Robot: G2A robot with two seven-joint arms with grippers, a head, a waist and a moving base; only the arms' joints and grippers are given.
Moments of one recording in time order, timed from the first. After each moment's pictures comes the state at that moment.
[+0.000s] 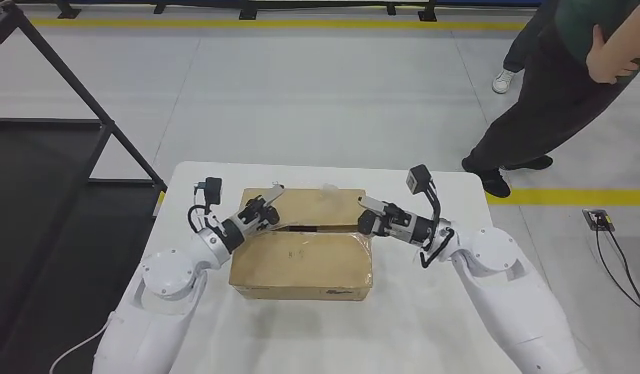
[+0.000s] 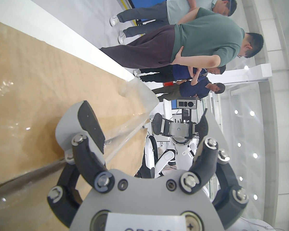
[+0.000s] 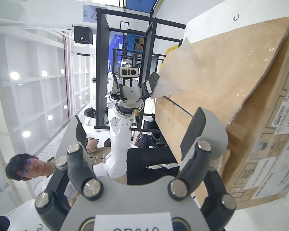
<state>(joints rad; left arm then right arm) 0.91 -1.20 -1.32 -1.46 -0.11 -0.01 -0.60 -0.73 -1.21 1.15 -1.25 0.33 -0.16 0.90</state>
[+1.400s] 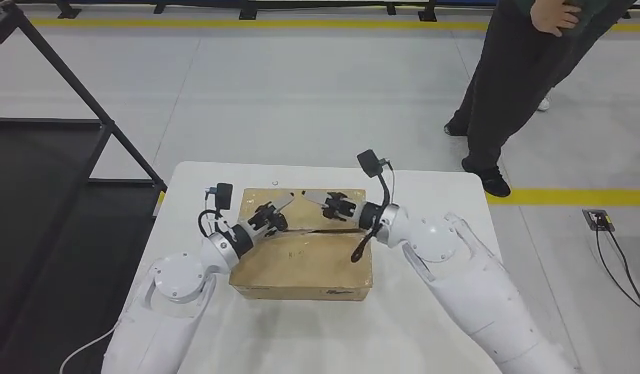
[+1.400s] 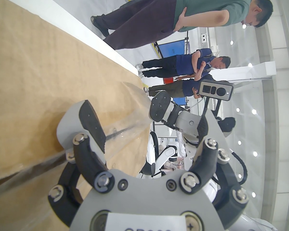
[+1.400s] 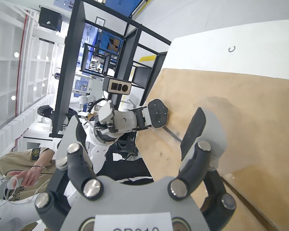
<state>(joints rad) 0.92 -1.20 -1.28 -1.45 -0.10 -0.02 -0.59 -0.56 -1.29 0.91 -1.24 0.06 -0.08 0.62</state>
